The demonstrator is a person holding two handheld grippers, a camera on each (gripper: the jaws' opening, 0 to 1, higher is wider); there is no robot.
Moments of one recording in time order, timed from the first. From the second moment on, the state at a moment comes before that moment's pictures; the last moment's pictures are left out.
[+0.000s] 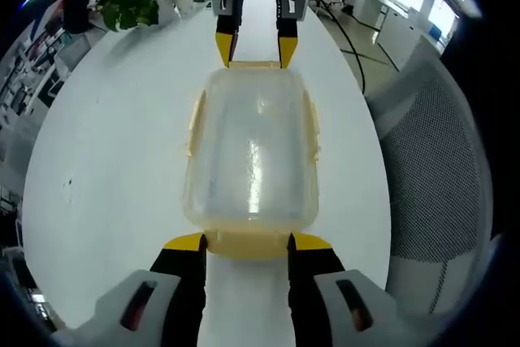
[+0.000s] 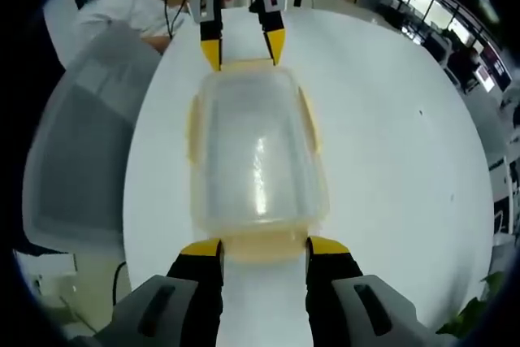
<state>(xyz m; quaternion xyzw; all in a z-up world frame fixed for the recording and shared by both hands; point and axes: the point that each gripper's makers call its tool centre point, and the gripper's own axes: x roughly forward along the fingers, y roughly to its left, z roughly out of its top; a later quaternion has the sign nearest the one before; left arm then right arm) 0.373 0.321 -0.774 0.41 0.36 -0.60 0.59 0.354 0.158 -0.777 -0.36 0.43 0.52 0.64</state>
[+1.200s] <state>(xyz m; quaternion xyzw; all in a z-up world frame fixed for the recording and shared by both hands) 0.368 0.309 -0.777 0.41 0.36 -0.60 0.58 0.349 0.146 -0.784 -0.36 0.43 0.53 0.64</state>
